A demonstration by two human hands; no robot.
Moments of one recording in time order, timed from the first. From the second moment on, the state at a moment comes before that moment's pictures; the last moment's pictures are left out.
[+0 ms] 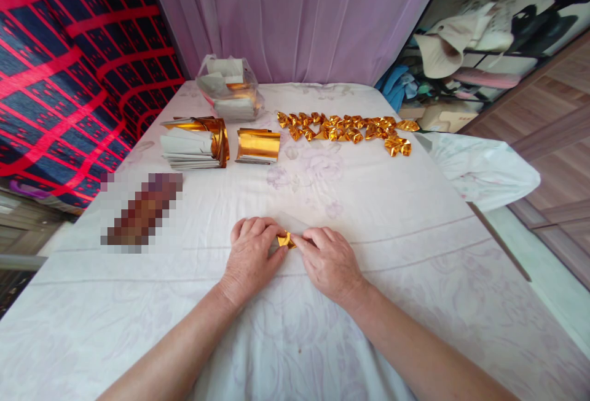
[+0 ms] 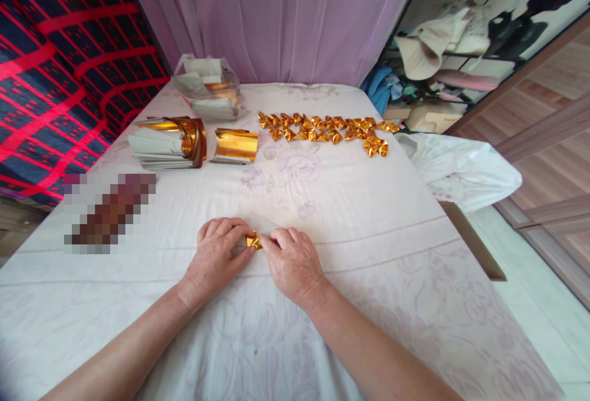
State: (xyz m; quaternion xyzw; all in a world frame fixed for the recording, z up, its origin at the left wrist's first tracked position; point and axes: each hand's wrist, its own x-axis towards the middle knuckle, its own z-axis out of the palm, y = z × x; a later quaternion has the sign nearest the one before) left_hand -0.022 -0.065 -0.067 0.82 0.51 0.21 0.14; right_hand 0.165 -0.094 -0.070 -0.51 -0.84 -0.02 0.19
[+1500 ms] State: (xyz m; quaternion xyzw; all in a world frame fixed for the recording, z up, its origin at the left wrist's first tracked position) left_hand -0.038 -0.059 -0.063 0.87 0.44 0.19 0.12; right_hand 0.183 -0.088 -0.069 -0.49 -0.84 0.05 0.21
